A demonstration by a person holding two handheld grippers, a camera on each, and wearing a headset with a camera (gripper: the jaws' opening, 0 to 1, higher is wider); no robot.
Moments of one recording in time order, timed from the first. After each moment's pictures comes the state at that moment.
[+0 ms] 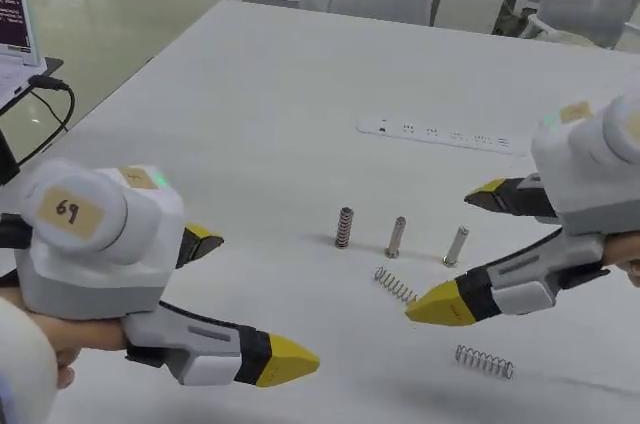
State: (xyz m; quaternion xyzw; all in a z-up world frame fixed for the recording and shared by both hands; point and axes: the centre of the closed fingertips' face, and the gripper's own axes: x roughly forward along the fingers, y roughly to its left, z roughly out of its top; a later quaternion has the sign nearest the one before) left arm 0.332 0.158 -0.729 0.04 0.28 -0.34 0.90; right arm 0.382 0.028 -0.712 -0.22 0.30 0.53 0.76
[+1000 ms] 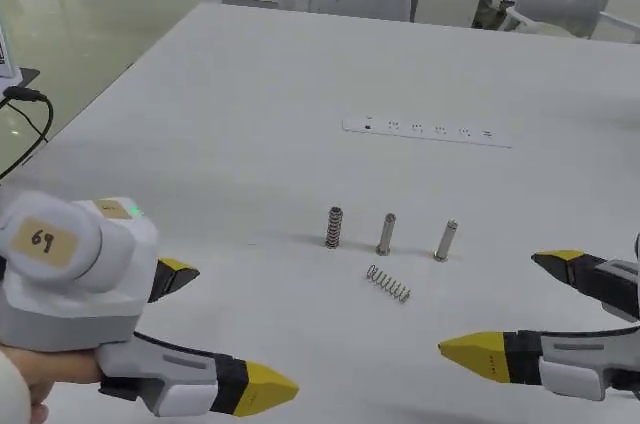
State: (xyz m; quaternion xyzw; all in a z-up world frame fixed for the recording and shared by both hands) left arm 0.319 0.166 -0.749 0.03 0.31 -0.34 0.89; right arm 0.362 -0.026 -0.725 -0.07 0.25 0.43 0.87
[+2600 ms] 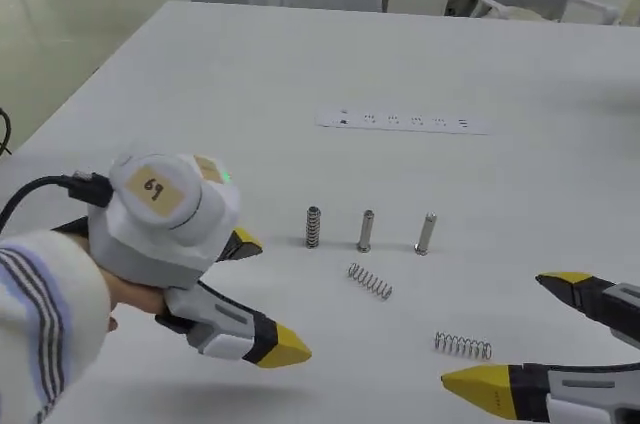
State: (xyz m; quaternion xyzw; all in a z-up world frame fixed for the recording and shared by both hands) left arm 0.360 0.111 -0.754 0.19 0.32 -0.47 0.80; right arm 0.344 -0.043 -0.739 -0.06 0.28 0.40 0.87
